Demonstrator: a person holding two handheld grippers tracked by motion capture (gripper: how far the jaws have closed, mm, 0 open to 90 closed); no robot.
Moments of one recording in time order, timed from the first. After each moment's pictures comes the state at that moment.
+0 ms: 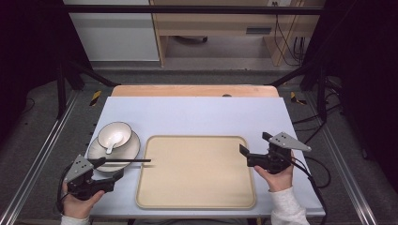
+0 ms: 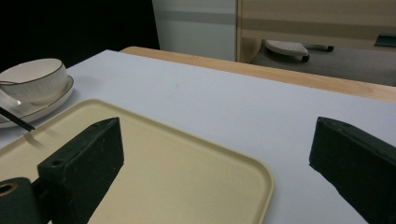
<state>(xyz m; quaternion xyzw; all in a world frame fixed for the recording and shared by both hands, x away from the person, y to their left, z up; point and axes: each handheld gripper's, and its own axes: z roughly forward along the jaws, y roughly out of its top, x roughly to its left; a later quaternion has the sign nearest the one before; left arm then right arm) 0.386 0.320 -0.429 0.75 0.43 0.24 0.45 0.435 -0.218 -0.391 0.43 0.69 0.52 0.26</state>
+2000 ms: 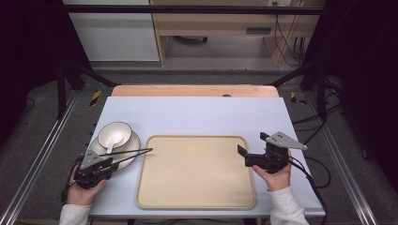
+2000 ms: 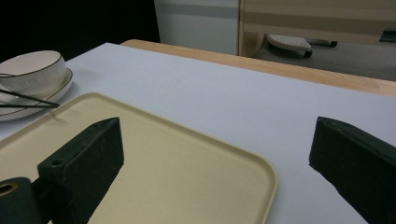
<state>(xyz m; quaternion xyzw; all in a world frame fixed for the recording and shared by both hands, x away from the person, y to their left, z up) 0.429 0.331 -0.461 0.79 0.43 0.24 0.36 0.439 -0.214 -0.394 0.43 0.70 0.51 0.25</state>
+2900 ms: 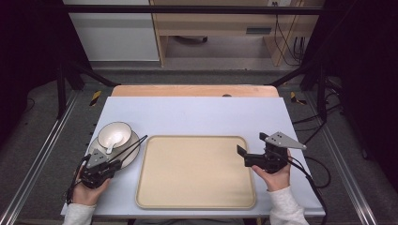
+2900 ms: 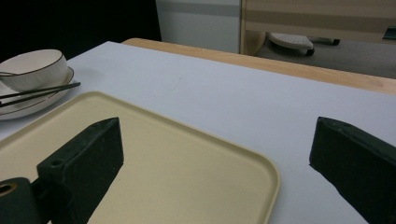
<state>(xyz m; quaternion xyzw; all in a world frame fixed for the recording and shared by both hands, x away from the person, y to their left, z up) 0.431 0.316 -0.460 0.80 0.43 0.22 0.35 0.440 -0.213 -0.395 0.43 0.70 0.51 0.25</state>
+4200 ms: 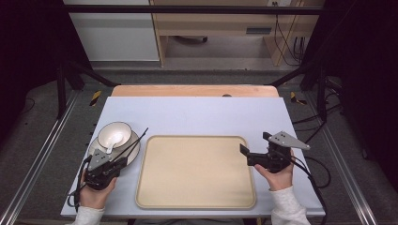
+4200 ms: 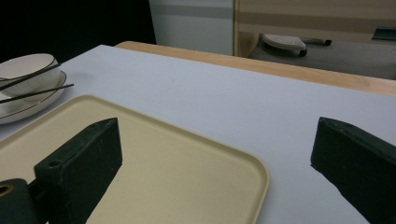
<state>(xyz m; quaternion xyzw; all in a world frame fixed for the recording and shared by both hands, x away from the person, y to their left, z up) 0.412 0.285 -0.437 0.76 0.45 0.25 0.40 0.440 -0.220 -0.393 0.44 0.69 0.51 0.26</state>
